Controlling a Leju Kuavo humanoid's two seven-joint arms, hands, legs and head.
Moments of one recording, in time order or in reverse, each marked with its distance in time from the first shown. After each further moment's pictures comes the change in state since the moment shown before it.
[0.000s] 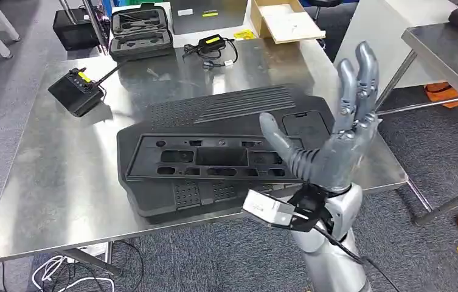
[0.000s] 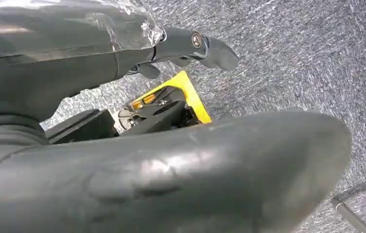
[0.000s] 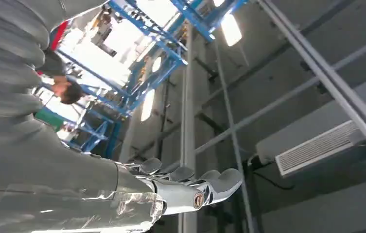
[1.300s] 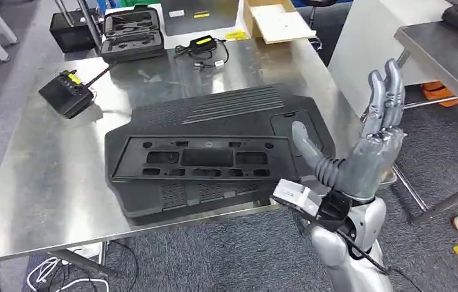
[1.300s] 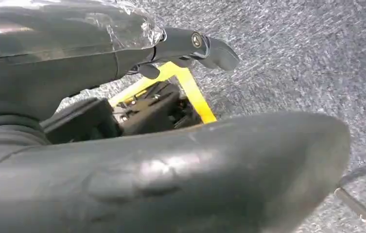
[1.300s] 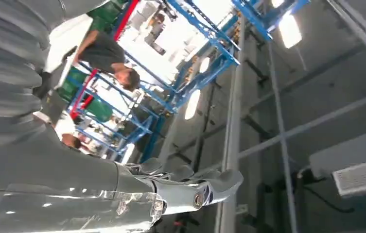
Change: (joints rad) left arm 0.014 0.008 -0.021 0.001 0.013 0.014 -0.013; right arm 0.118 -0.143 -0.036 -0.077 0.022 0.001 0.230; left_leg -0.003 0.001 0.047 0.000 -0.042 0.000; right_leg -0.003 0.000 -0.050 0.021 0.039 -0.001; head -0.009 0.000
